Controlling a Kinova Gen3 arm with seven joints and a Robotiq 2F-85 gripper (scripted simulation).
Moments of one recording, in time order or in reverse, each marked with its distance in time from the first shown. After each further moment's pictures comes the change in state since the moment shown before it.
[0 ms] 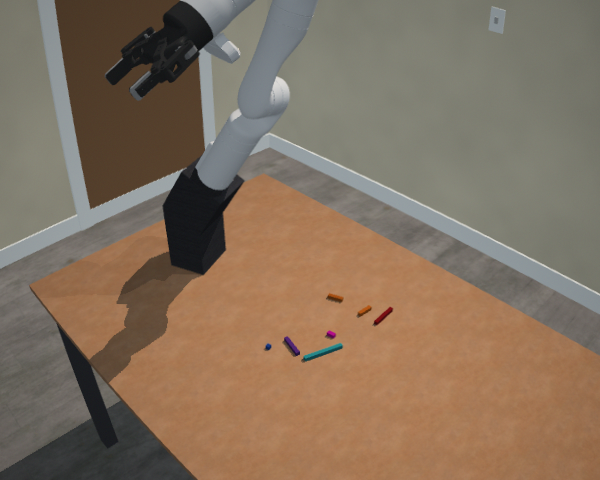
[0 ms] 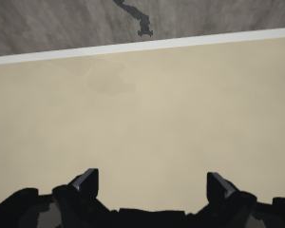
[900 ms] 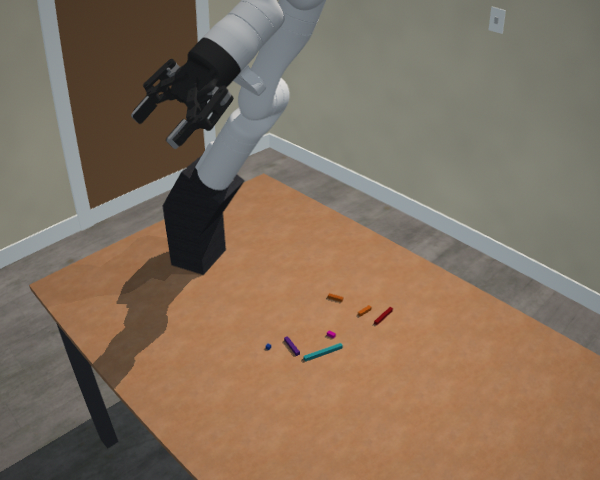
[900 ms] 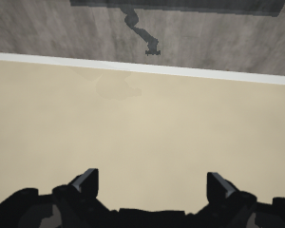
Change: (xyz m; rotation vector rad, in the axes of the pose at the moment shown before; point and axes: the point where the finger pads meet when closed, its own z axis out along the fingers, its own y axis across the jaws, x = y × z) arm 0.062 0.046 0.011 -0.023 0.095 -0.166
